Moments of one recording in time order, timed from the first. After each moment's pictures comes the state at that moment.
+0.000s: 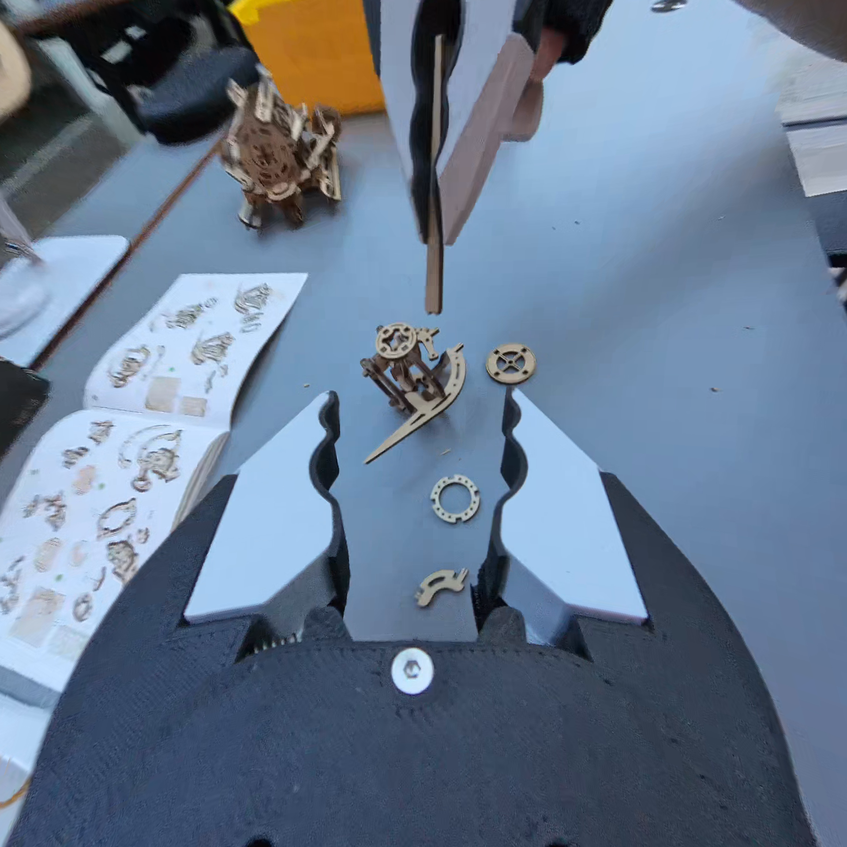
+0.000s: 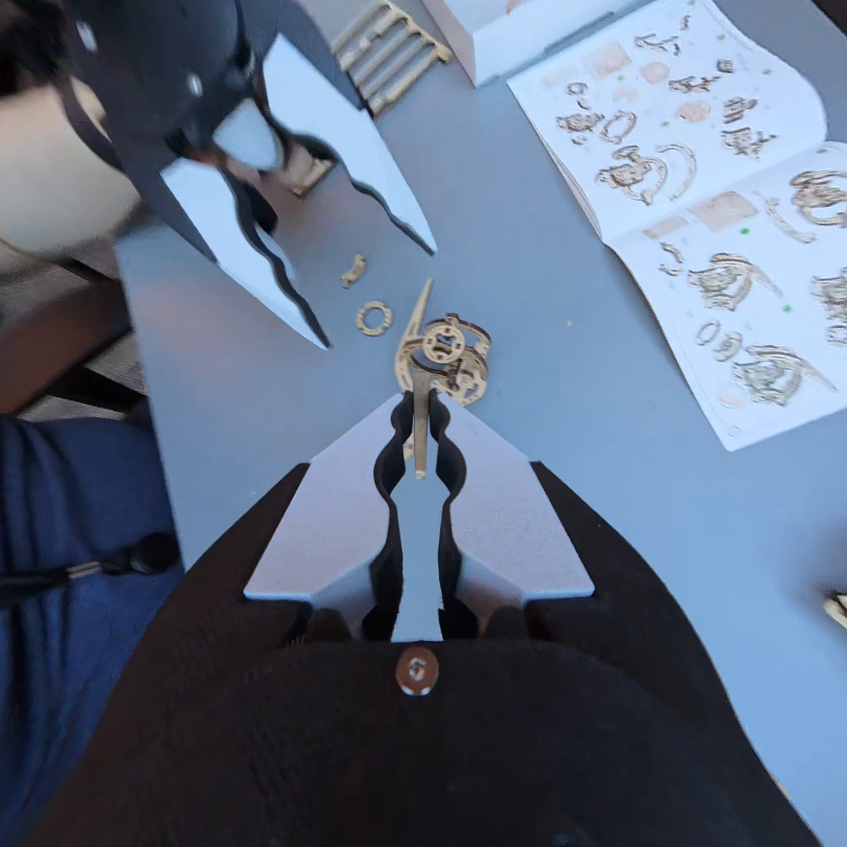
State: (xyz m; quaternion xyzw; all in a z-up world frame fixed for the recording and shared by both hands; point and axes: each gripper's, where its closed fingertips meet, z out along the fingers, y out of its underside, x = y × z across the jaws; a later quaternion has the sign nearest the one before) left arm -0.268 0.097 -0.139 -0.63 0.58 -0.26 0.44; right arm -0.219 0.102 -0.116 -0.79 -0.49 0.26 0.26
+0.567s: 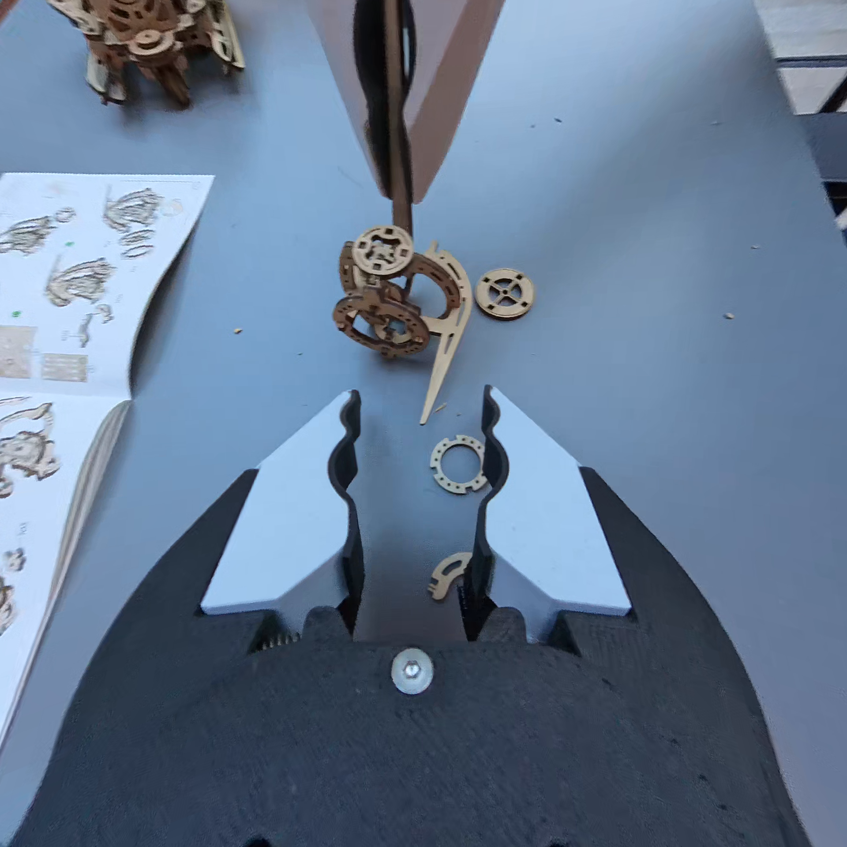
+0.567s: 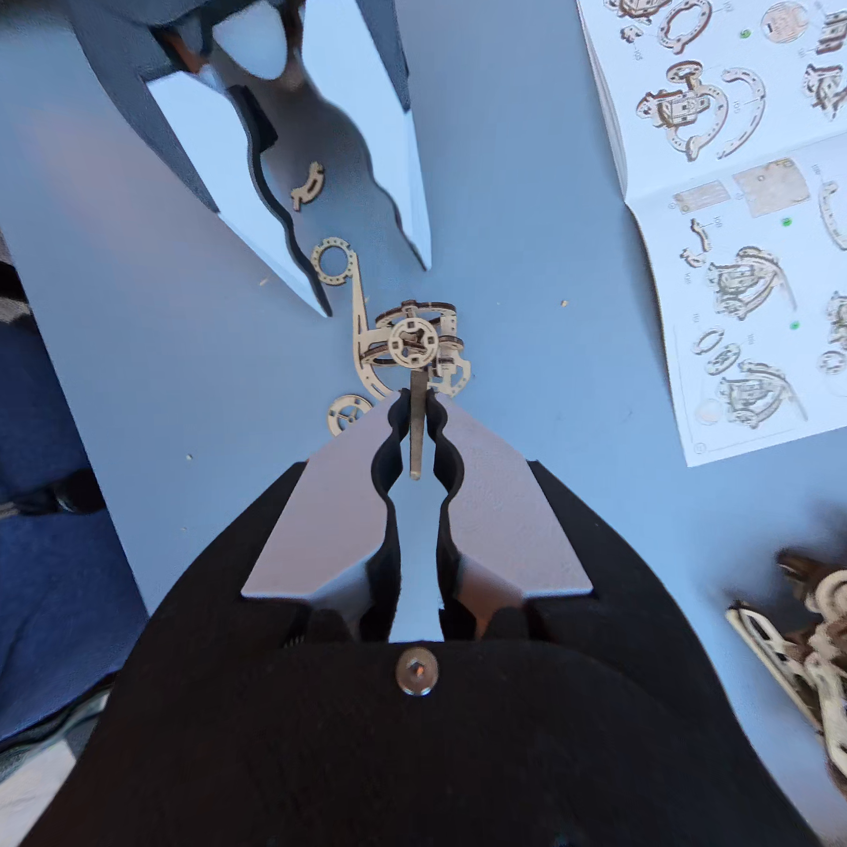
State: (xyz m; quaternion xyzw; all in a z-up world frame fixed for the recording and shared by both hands) left arm -0.269 0.102 -0.185 -0.65 0.62 -0.28 0.35; right arm -0.223 0.115 -0.145 -0.79 -0.57 0.16 0.17
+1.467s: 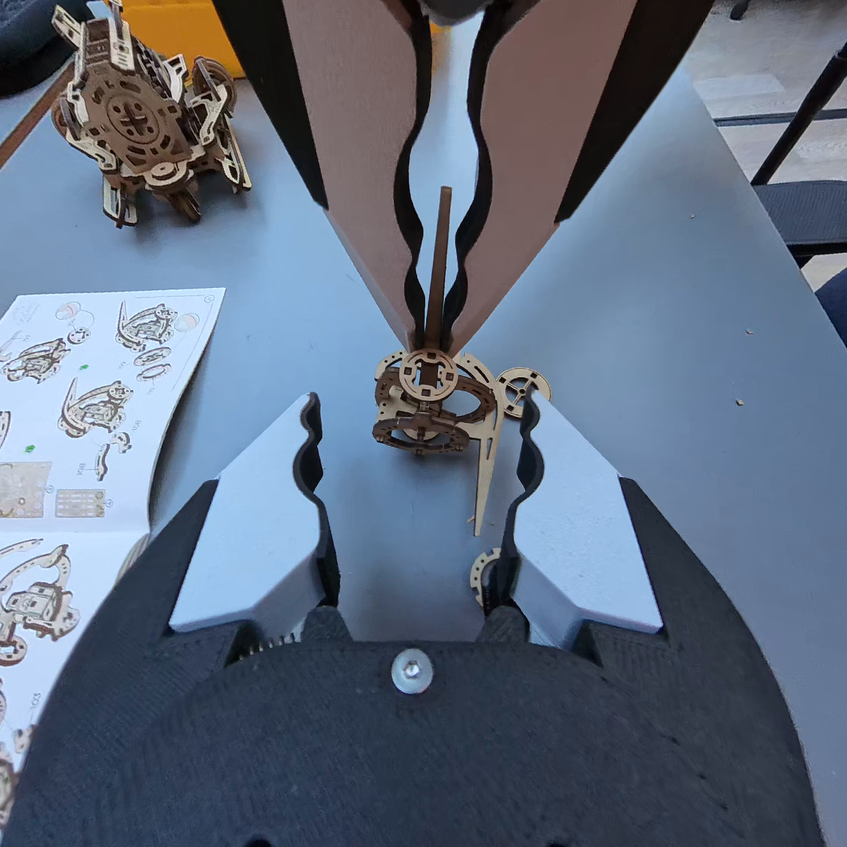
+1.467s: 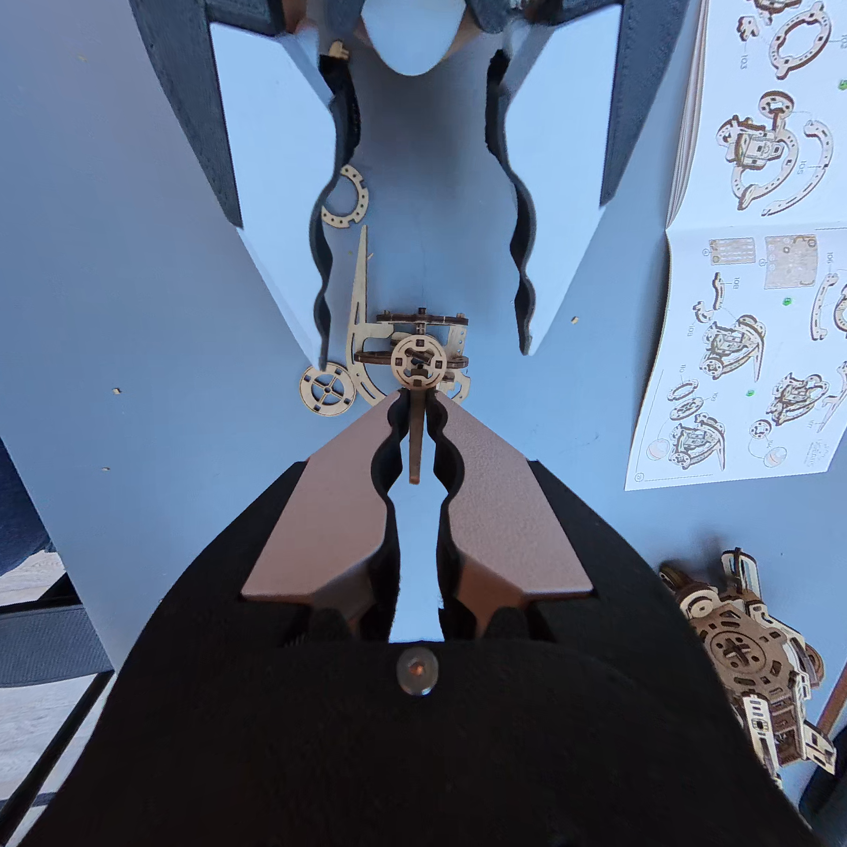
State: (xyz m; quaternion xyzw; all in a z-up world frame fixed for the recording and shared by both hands) left arm -0.222 0.113 -0.164 -0.60 0.63 -0.33 0.36; right arm -0.223 0.113 -0.158 -0.72 -0.68 0.05 0.12
